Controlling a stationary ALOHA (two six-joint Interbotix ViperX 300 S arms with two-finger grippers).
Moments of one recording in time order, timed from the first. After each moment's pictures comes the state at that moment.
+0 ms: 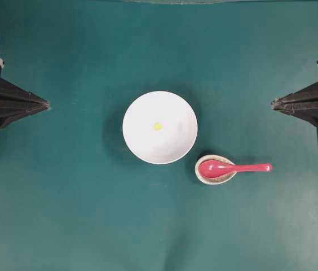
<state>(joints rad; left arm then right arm) 0.00 -0.97 1.18 0.00 -0.23 -0.01 0.00 -0.96 1.16 0.00 -0.21 0.00</state>
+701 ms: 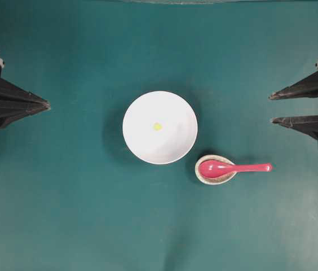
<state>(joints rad) 0.00 -0.97 1.18 0.01 -0.23 -0.01 0.00 -0.96 1.16 0.01 -0.15 0.00</state>
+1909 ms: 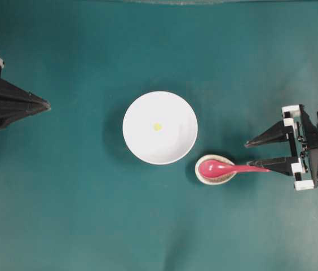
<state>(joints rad) 0.00 -0.97 1.18 0.01 -0.23 0.00 0.29 -0.30 1.41 0.27 -0.91 0.01</state>
